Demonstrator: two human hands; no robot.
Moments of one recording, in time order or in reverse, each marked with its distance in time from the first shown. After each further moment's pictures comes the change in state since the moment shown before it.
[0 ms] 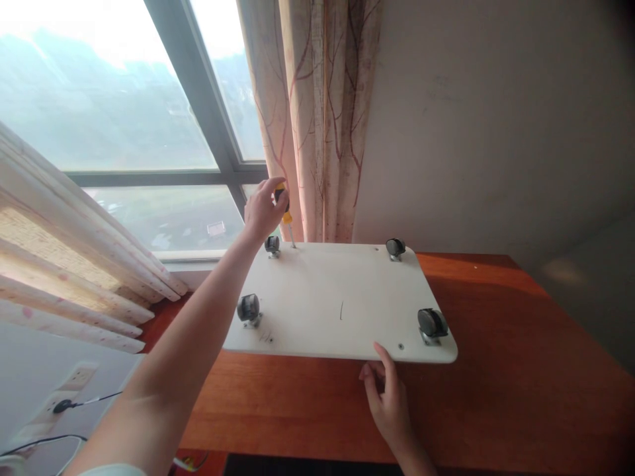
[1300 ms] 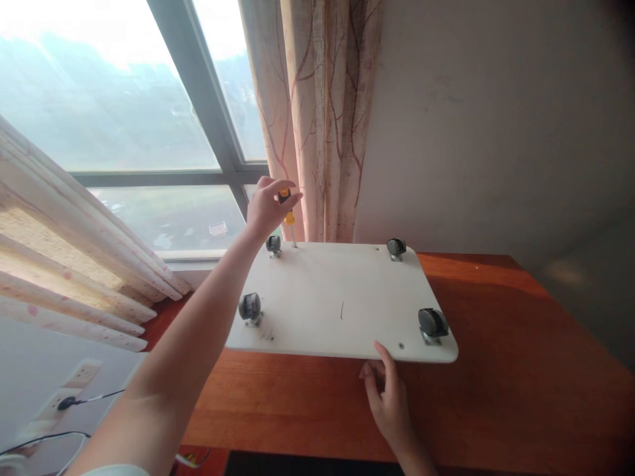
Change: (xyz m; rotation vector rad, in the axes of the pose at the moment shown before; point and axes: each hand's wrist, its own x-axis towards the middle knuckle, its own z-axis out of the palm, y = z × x) left_hand 0.001 0.006 -0.003 -0.003 -0.052 0.030; right_hand -0.001 0.003 0.000 0.013 -0.021 0.020
